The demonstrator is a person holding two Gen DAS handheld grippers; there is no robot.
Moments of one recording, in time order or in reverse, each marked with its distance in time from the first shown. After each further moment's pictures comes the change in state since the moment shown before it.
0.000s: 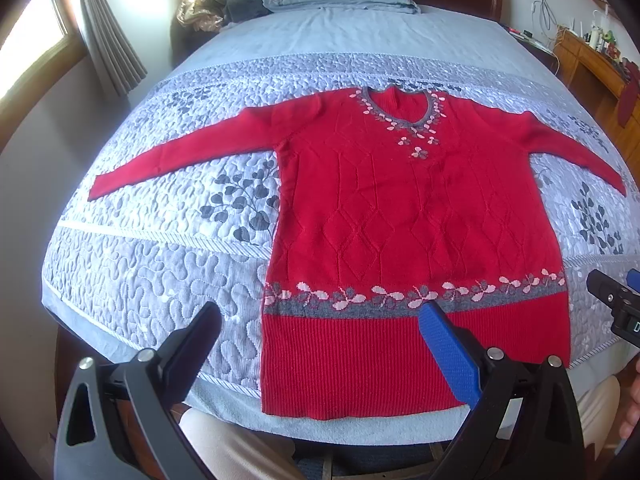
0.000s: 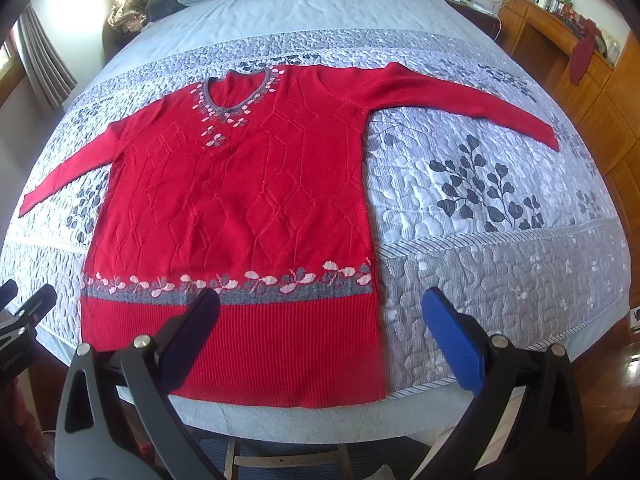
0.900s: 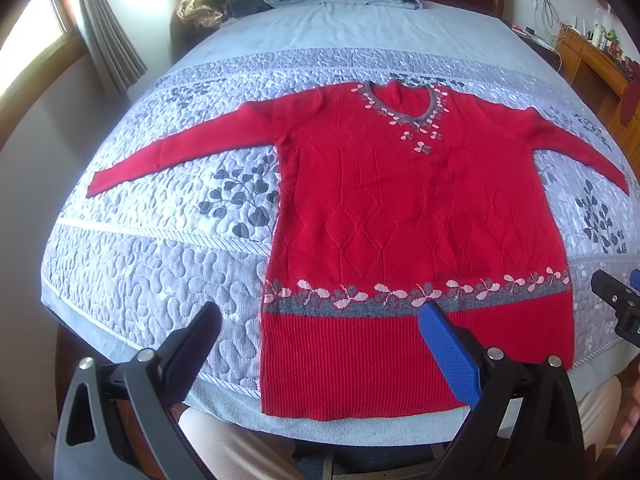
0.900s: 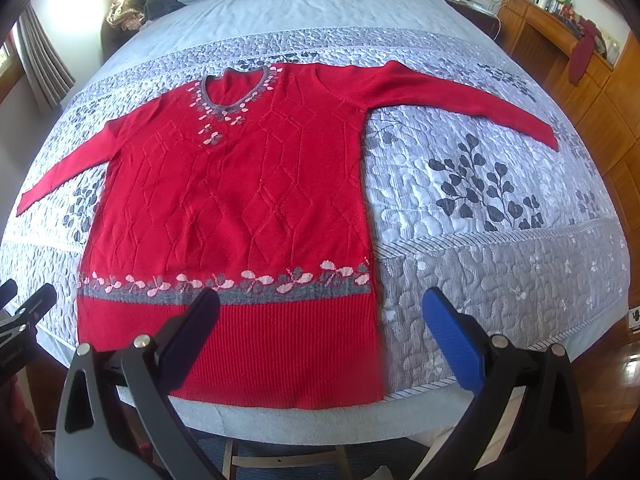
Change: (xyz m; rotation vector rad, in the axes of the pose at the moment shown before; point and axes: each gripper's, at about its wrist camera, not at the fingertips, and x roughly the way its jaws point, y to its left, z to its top) left arm 0.008 0.001 -0.001 -0.001 0.014 0.000; right arm 0.003 -0.001 -0.001 -0.002 0.001 -0.011
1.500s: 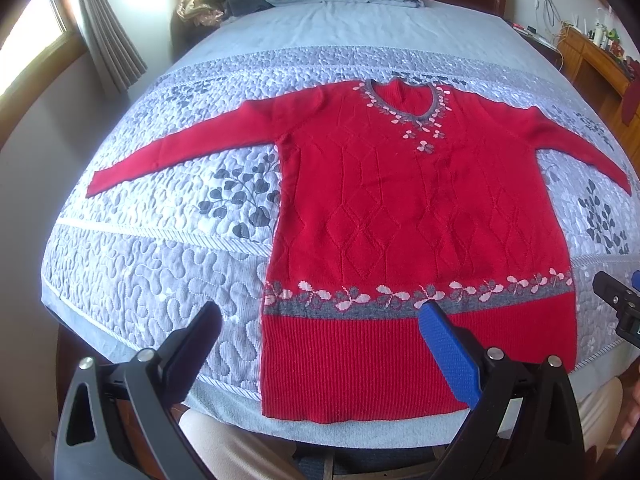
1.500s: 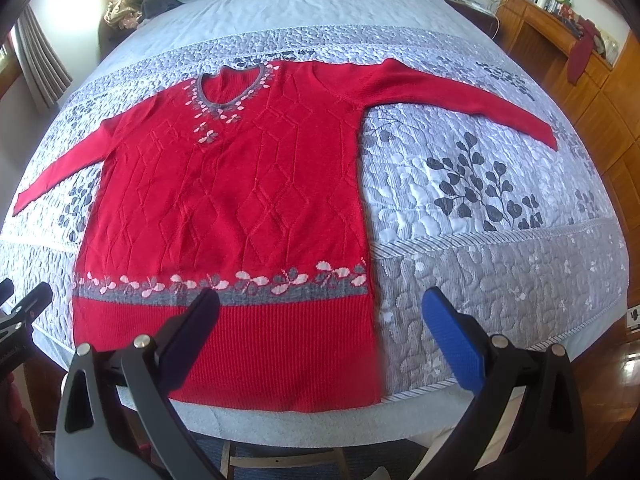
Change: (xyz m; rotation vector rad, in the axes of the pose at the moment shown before) left arm 0.004 0.003 0.001 -0.002 0.005 0.001; right arm 0.005 -0.003 0.000 -0.003 0.004 -0.010
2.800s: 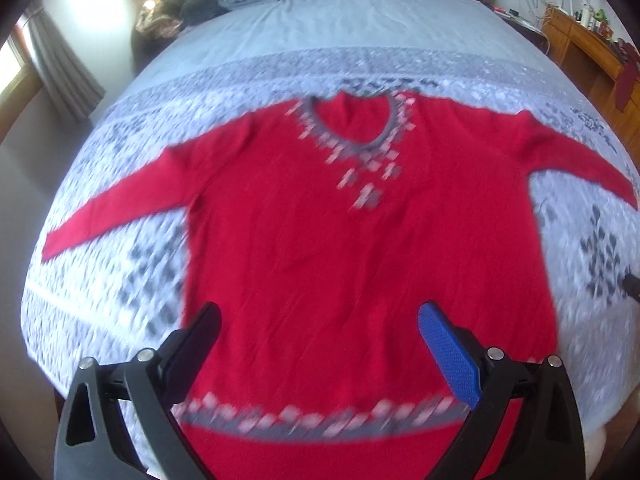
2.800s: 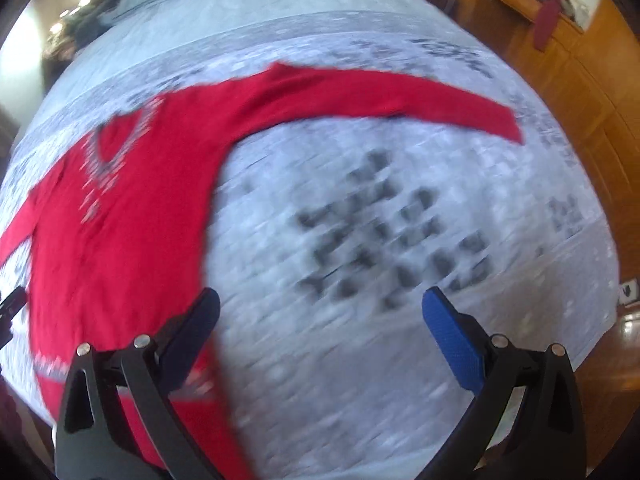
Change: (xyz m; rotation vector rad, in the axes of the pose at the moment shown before) left arm 0.068 -0.110 0.112 0.084 0.014 -0.028; right arm 0.064 -0.167 0.097 0.159 0.044 -0.104
